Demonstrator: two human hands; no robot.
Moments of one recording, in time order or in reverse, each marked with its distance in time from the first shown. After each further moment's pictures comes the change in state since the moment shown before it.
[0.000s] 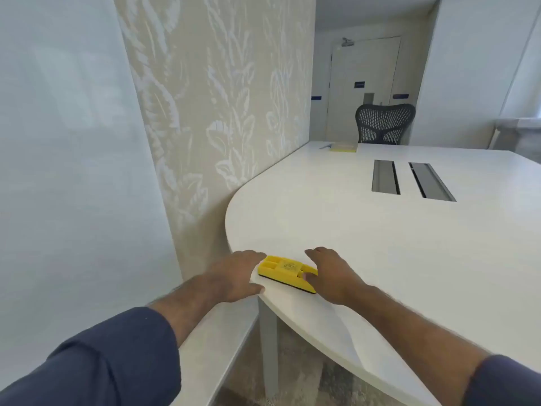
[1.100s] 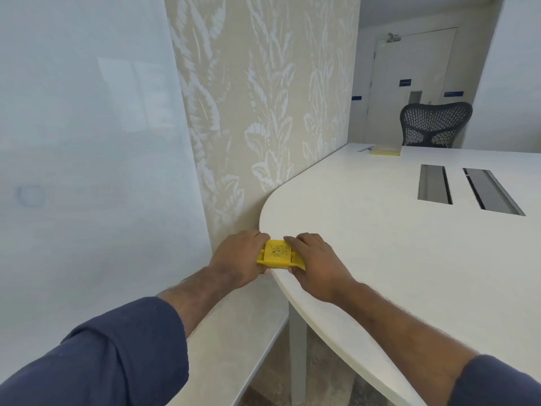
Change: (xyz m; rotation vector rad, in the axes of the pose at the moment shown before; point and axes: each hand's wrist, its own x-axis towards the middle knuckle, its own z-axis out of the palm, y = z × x) left_hand -0.012 -0.036 -0.034 0.103 0.321 -0.129; right_hand 0.042 -0.075 0.011 0.034 0.254 -0.455
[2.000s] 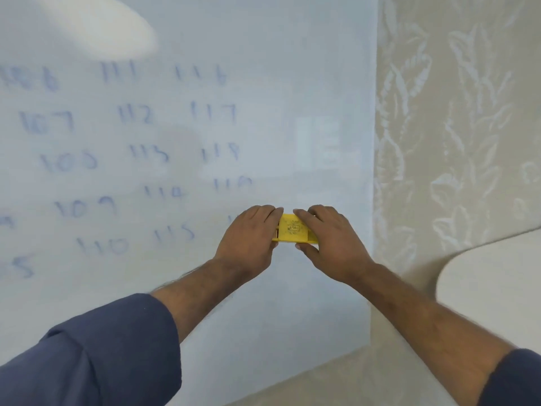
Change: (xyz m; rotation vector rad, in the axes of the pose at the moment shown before) left_hand -0.185 -0.130 -0.190 0.509 0.432 -0.407; right_hand 0.155 -0.248 -0.003 0.260 0.267 -0.636
